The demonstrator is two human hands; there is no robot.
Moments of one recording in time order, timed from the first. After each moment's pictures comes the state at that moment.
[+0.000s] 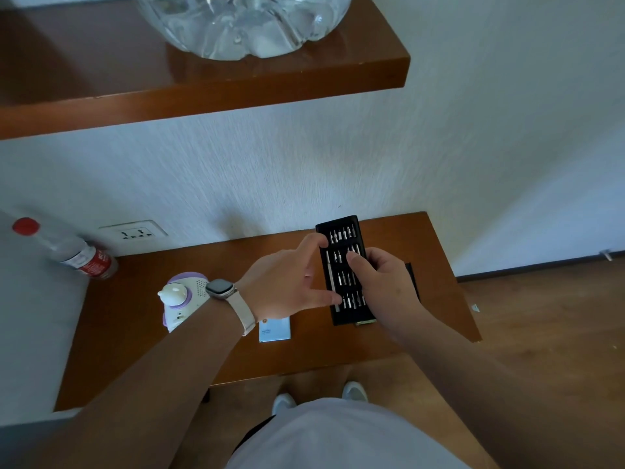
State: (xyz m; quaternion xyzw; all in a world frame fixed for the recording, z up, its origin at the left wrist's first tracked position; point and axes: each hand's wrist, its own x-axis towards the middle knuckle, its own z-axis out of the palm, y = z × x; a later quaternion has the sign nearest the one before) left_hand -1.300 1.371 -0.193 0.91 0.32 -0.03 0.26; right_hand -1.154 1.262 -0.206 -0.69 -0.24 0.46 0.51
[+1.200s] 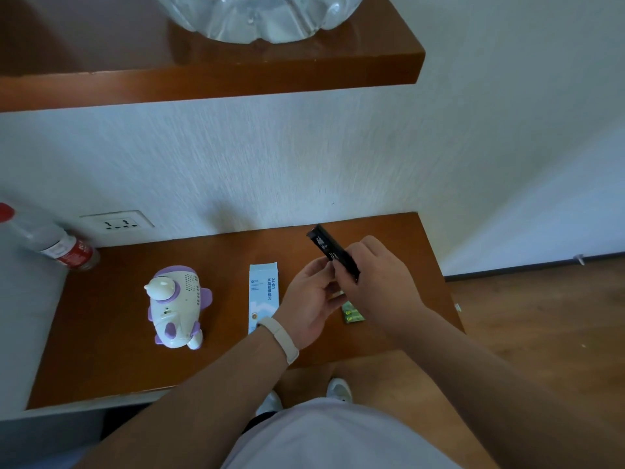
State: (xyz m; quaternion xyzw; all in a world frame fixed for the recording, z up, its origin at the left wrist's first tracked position) left_hand -1.263 1.320 -0.246 0.29 0.39 0.22 0.84; right_hand -1.146 1.265 -0.222 -0.75 -0.61 0.03 0.24
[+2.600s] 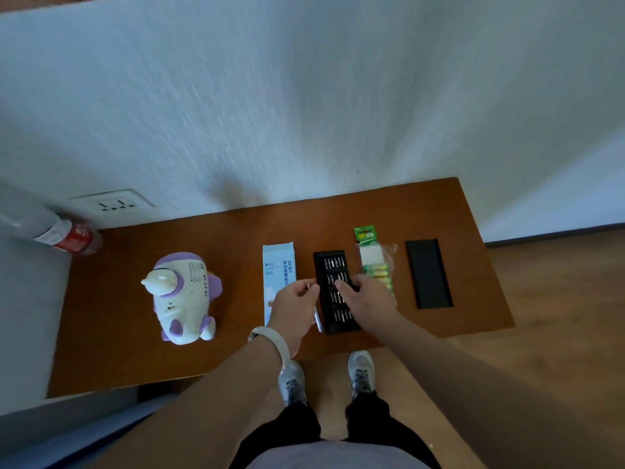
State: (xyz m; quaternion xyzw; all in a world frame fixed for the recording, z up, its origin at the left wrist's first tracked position) left_hand -1.302 1.345 -0.347 0.43 0.62 0.12 0.64; right_hand -1.166 1.293 -0.378 -0.80 -0.32 0.44 0.23
